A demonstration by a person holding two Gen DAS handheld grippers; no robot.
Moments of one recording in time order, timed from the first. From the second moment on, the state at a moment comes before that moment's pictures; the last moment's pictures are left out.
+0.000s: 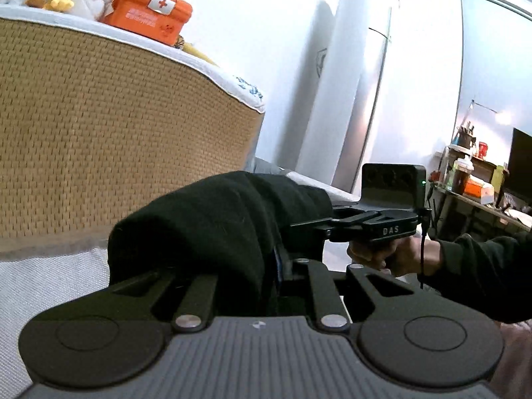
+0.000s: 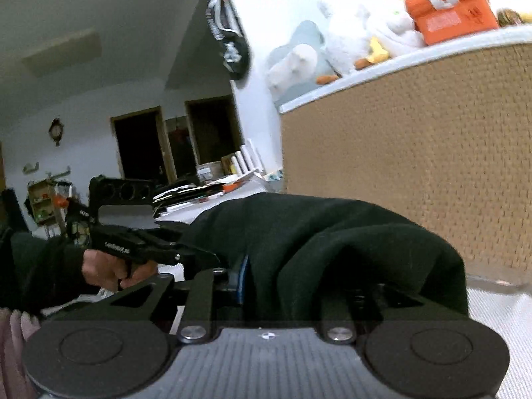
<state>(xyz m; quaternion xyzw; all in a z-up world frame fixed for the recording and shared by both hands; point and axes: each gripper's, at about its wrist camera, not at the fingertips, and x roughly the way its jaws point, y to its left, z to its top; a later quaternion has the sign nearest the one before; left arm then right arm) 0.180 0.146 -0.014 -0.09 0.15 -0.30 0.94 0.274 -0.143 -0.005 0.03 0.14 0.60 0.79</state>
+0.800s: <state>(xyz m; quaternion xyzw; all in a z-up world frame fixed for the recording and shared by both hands) 0.219 0.138 -0.045 -0.12 0.15 -0.26 0.95 0.307 -0.131 -0.045 0.00 0.14 0.51 0.85</state>
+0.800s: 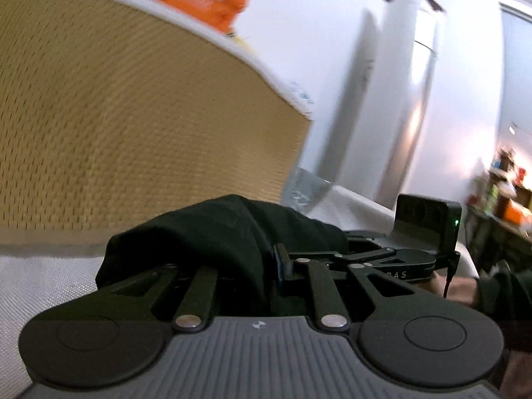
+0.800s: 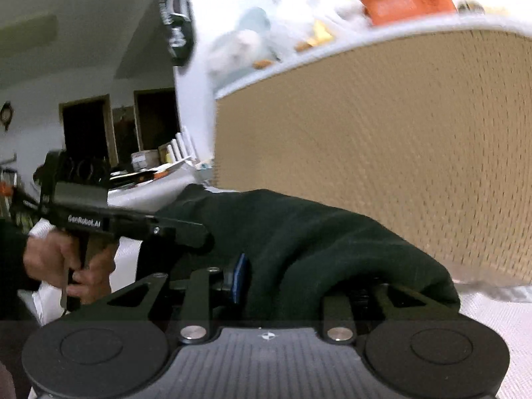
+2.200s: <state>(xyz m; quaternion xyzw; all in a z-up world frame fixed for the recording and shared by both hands) 0.237 0.123 -0.051 -0.12 0.17 -0.21 0.95 0.273 -0.114 -0.054 -0.06 0.15 0.46 0.87</state>
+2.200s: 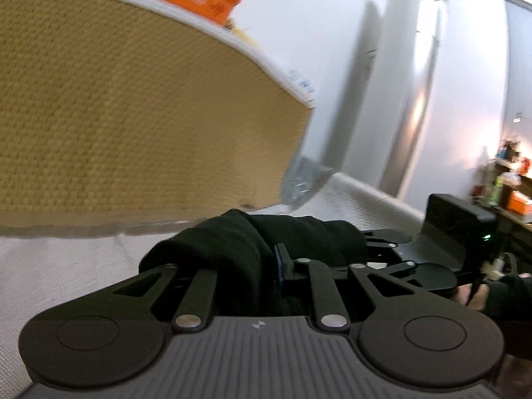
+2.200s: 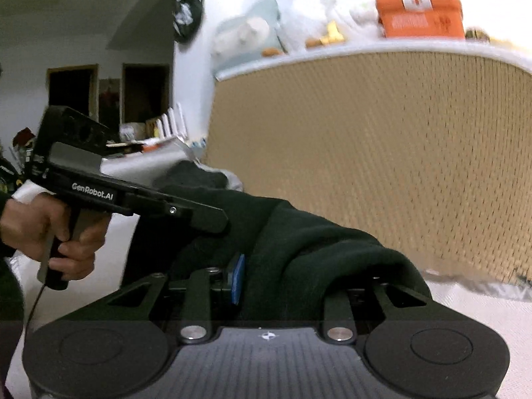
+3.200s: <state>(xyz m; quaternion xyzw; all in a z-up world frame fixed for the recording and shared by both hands) 0.246 0.142 -0.093 -0.15 0.34 -0.13 0.92 0.298 -0.190 -0.088 0.14 0.33 0.37 0.86</state>
